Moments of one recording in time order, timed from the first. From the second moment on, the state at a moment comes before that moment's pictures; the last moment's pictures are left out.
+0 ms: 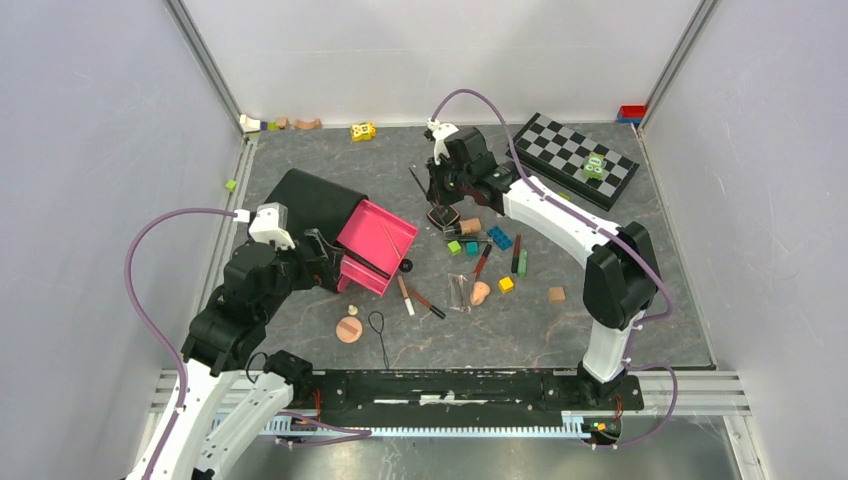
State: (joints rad) left arm -0.40 0.54 0.86 -0.75 -0.17 -0.42; right arm 0.65 1.83 1.56 -0.40 -0.08 0.22
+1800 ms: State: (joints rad) left arm -0.40 0.53 0.86 -0.75 -0.17 -0.42; right arm 0.81 2.04 1.90 -0.69 -0.35 0.30
